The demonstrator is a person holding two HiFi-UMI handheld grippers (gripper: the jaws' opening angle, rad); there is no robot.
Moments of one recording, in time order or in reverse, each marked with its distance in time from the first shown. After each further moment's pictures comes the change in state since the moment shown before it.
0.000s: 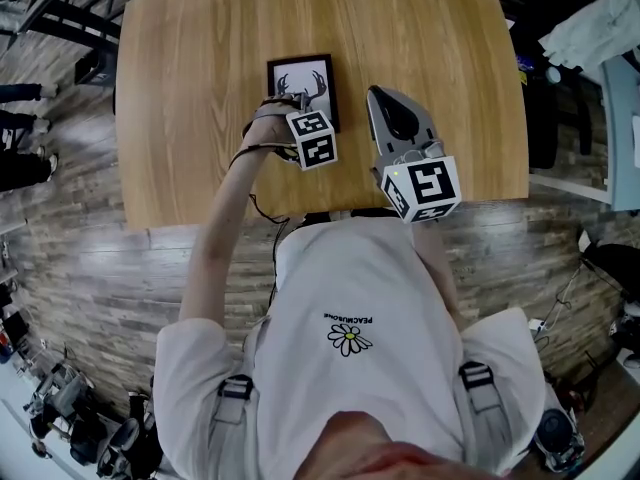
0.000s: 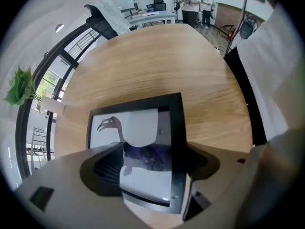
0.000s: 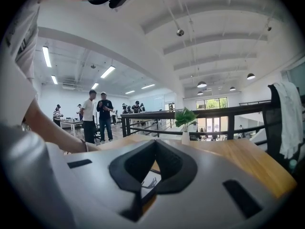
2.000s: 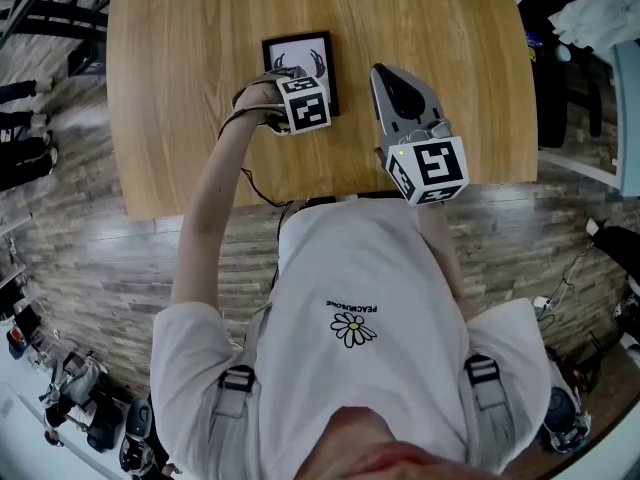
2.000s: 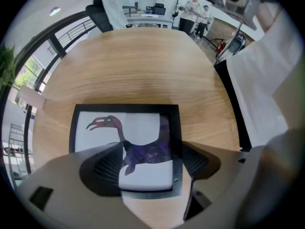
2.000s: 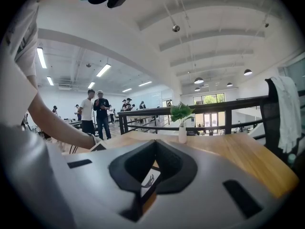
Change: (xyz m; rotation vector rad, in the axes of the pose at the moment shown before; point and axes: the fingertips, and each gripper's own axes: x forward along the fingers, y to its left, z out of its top) left arm 0.005 -0.002 0.000 0.000 -0.029 -0.239; right arm 0.009 -0.017 -0.016 0.037 0.039 -0.025
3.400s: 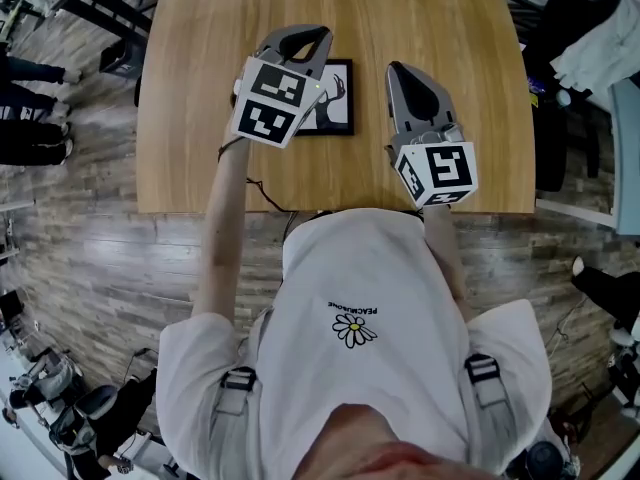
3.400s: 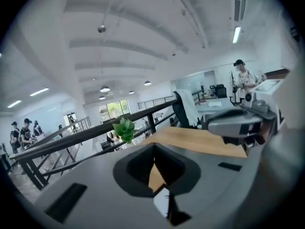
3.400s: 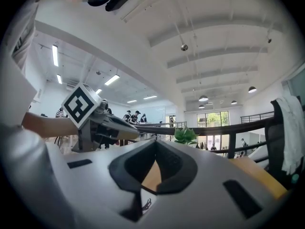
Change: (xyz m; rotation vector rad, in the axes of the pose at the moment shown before) left arm -0.312 0.070 0.044 -0.518 -0.923 0.737; right arm -0.012 0.013 0.076 -0.100 -0.196 0.029
